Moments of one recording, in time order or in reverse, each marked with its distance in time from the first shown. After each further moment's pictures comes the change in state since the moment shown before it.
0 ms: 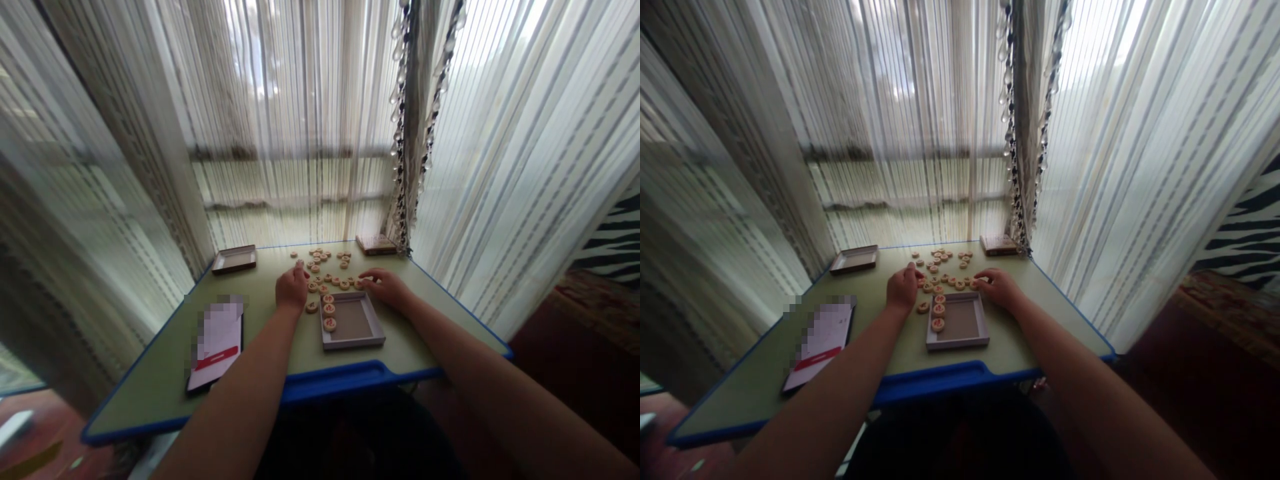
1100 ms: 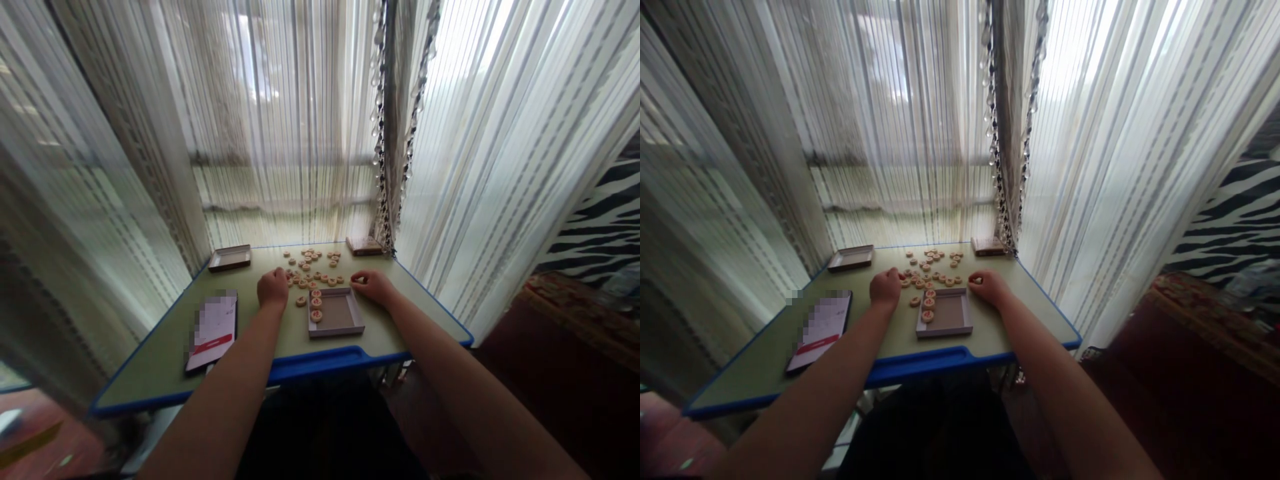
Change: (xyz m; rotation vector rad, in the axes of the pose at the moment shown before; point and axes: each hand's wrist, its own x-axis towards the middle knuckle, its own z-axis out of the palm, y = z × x) left_hand -0.003 -0.006 -0.014 0.181 0.024 -0.169; right_hand -0.010 0.009 -0.001 -0.103 0.006 0.004
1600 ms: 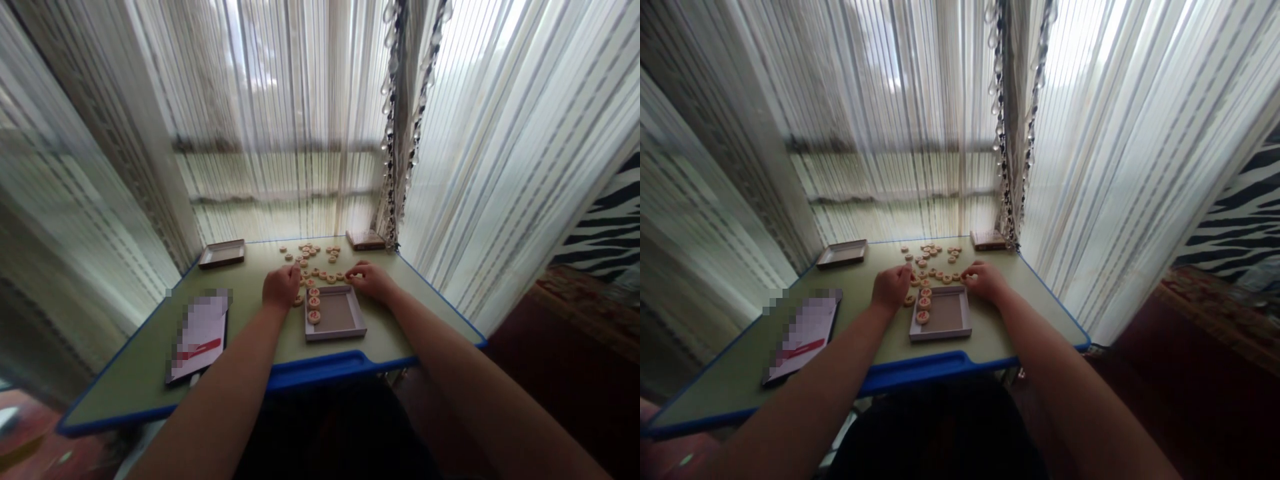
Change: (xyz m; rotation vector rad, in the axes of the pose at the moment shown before) left_hand -0.011 0.010 0.006 0.131 -0.061 0.395; right_hand 0.011 0.000 0.005 0.056 0.010 -0.115
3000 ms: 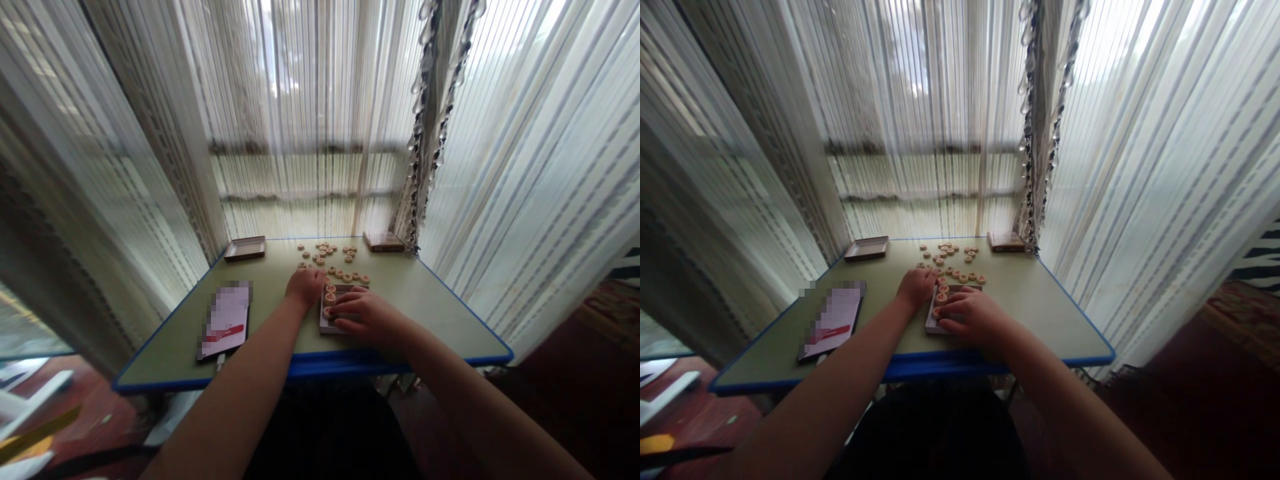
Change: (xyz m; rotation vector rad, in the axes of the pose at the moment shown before) left_hand -0.006 0.009 0.001 0.087 -0.189 0.091; right_hand -0.048 -0.098 -0.013 0.118 -0.268 -0.486
